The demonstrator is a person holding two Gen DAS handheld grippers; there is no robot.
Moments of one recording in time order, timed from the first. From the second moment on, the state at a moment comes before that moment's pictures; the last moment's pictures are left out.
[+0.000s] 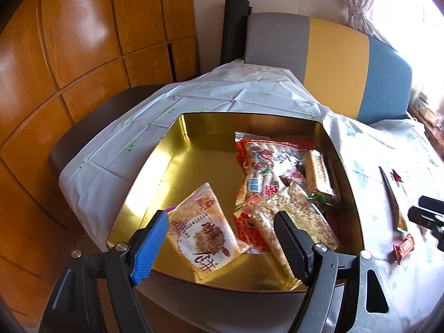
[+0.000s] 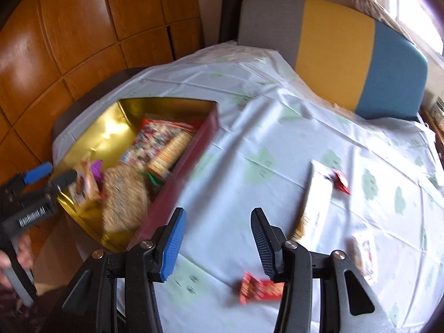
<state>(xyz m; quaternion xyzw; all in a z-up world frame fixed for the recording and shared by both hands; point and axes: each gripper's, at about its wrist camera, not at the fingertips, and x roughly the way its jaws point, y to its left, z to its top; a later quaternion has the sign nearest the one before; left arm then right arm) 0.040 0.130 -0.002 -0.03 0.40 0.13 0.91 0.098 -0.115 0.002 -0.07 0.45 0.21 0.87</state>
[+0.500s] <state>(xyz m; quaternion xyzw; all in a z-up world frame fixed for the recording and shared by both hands) 0.047 0.079 0.008 0.02 0.39 0.08 0.92 0.088 -0.253 -0.010 -0.07 0.48 0.07 0.87</state>
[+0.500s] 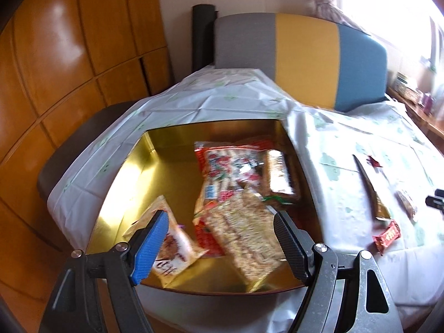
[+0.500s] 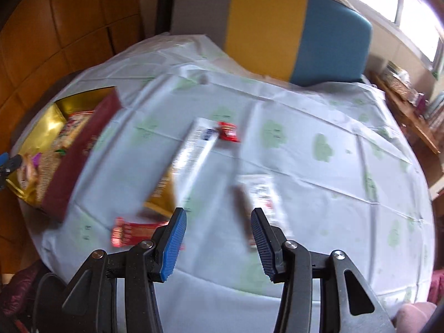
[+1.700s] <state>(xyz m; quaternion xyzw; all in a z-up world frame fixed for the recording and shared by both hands) 0.062 -0.110 -0.033 0.18 0.43 -0.21 0.86 0.106 -0.350 -0.033 0.05 0.52 -0.08 0.85</state>
